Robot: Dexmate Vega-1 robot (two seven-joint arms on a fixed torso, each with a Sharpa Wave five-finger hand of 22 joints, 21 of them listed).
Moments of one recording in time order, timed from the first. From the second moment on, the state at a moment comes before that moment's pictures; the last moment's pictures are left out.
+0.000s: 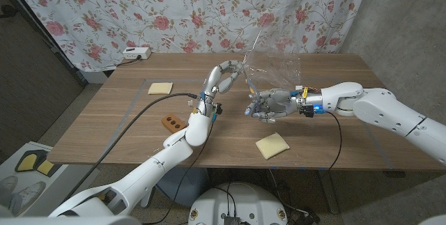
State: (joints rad) left arm 0.83 0.38 0.63 -1.36 0.36 -0.60 0.63; left_hand 1.11 0.17 0.47 -0.08 0.24 0.78 -0.14 0.45 0.39 0.72 -0.19 0.68 0.69 1.02 -0.24 0.25 0.52 0.34 -0.09 0.83 0.22; right arm -0.80 -1.01 -0.48 -1.92 0.96 -0.35 0.75; right_hand 0.63 -0.10 0.40 -0.04 0.18 0.91 0.05 0.20 0.41 0.63 0.17 1.22 1.12 1.05 -0.18 1.45 1.23 0.99 -0.15 1.53 0.33
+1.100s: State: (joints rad) left arm 0.82 0.40 0.64 -1.34 0.37 -0.57 0.63; left_hand 1.11 0.17 0.46 -0.09 0.24 0.80 -0.14 0.45 0.41 0.75 -0.21 0.68 0.70 1.03 -0.24 0.24 0.53 0.33 -0.09 0.84 0.21; right arm -0.80 -1.04 -0.48 -1.94 0.93 -0.33 0.76; right_hand 0.38 -0.17 0.16 -0.04 0.24 0.87 0.05 0.20 0.28 0.64 0.16 1.20 1.09 1.02 -0.14 1.54 1.23 0.99 -0.15 1.47 0.35
